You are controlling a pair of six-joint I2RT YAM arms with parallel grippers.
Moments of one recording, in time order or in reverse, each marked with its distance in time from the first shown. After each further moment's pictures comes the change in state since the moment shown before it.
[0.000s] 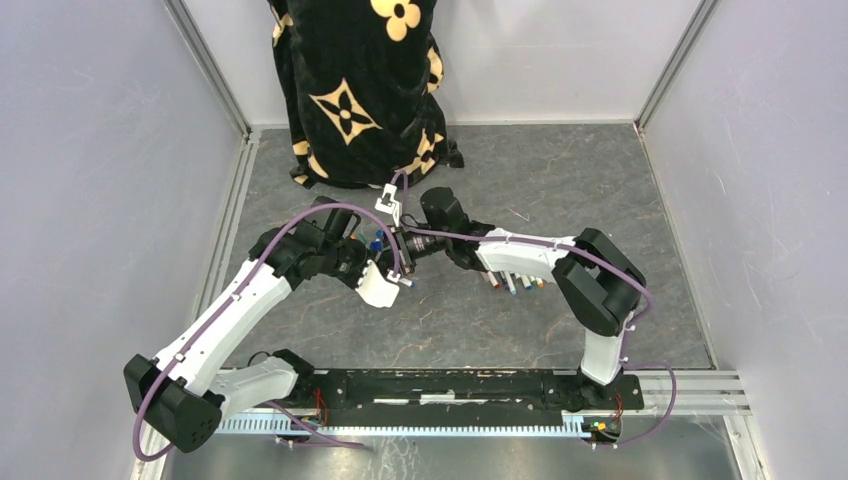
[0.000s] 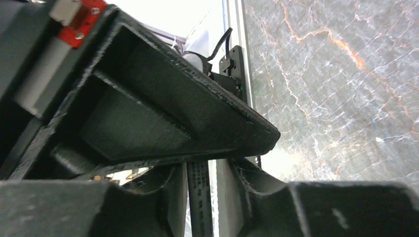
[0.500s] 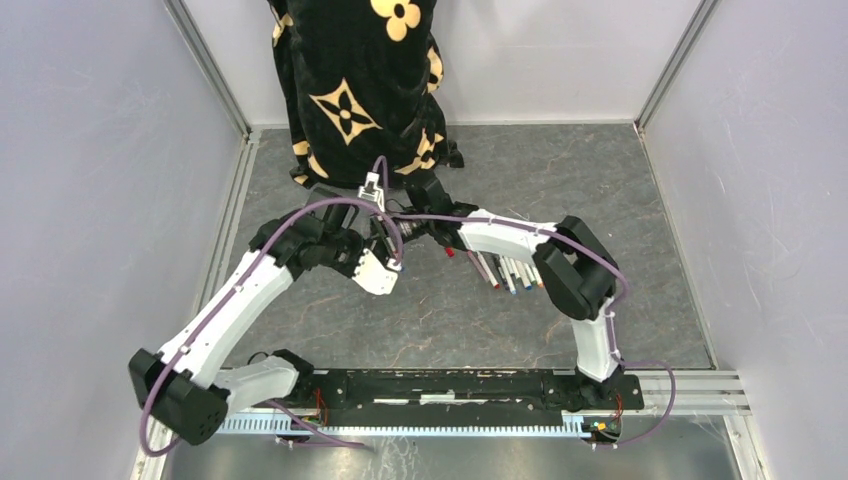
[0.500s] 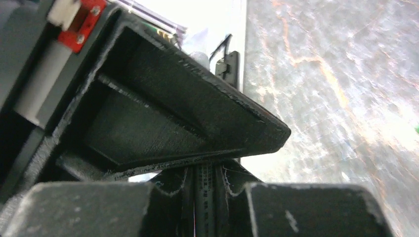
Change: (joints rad) left arm 0.021 0.024 0.038 -0.014 -0.167 0.007; right arm -0.016 0.180 0.289 -0.191 -0.147 -0.145
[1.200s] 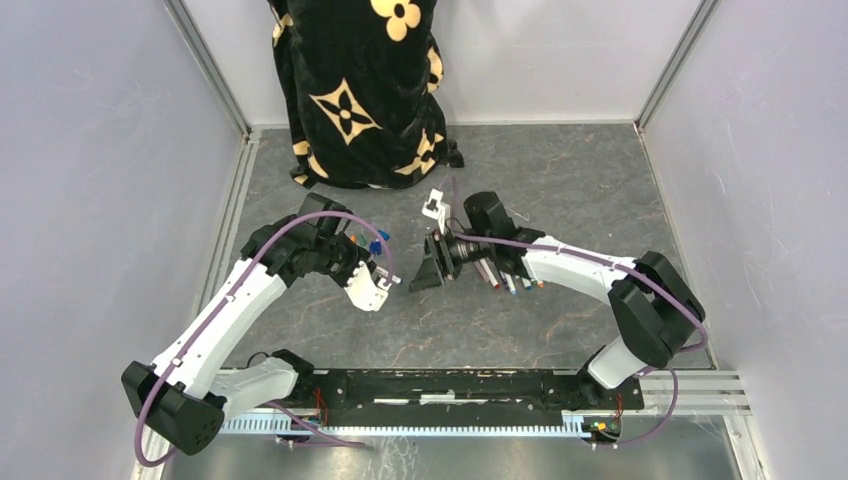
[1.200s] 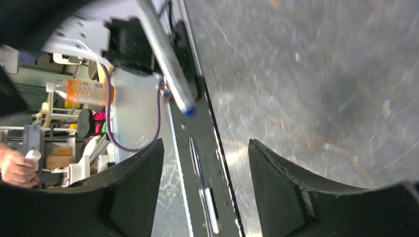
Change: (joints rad) left arm 0.044 -0.034 0.005 -0.058 0.095 0.208; right arm -0.107 -0.454 -0.549 -0.095 0.221 -0.127
